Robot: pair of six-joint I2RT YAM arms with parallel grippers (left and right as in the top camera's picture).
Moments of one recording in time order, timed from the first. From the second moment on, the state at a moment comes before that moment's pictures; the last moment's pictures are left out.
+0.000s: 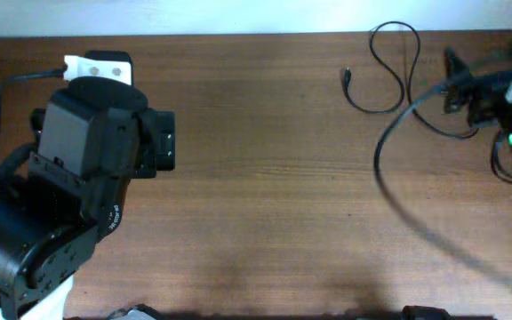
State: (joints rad) left arm -0.51 1.44 2.35 -1.69 -0.56 -0.25; right arm -0.10 1.06 1.48 -0.49 -0.22 -0.23
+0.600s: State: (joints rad) left arm -0.51 1.44 2.35 -1.69 -0.56 -0.25; right arm -0.10 0.07 0.32 0.34 -0.24 -0.24
